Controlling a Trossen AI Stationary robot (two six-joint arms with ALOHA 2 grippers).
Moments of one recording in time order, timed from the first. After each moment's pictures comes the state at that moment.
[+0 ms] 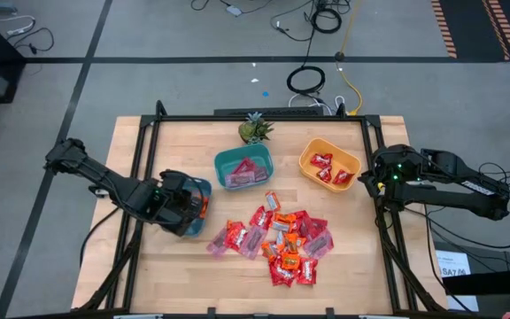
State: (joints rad) left arm -0.48 1.29 1.13 -1.33 -0.59 -1.62; right arm -0.29 0.40 0.70 -1.19 0.03 0.60
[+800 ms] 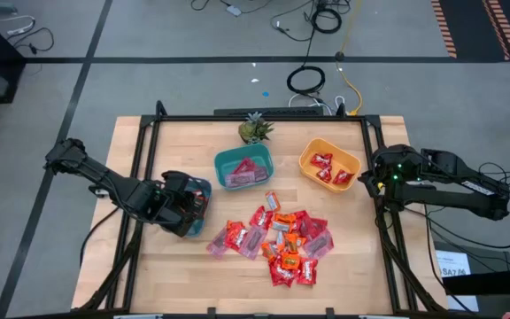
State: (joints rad) left arm -0.48 1.29 1.13 -1.25 -0.59 -1.62; right arm -0.29 0.40 0.70 -1.19 0.03 0.60
